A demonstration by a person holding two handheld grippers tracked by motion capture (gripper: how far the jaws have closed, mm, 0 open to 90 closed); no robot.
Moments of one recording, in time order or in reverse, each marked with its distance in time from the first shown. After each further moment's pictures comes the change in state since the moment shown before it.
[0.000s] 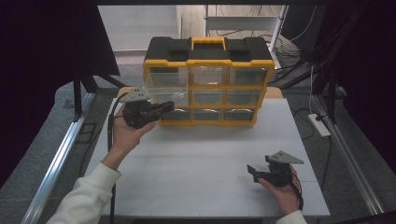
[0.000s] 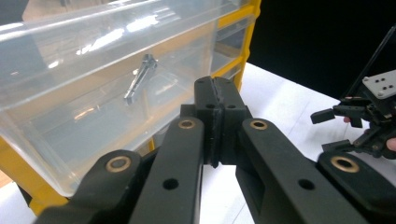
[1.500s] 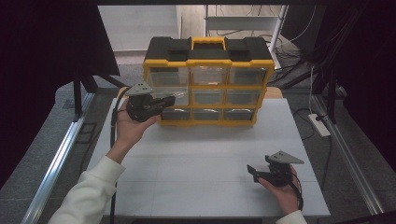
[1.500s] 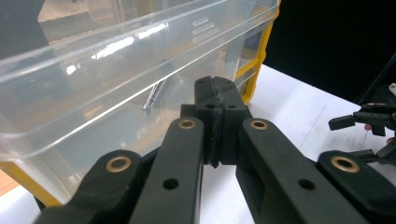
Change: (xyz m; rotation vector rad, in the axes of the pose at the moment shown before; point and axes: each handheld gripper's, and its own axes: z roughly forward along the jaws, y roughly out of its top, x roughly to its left) left arm 0.010 0.007 0.012 0.013 0.032 -0.009; right arm -0.001 0.000 0.000 0.001 0.000 -0.002
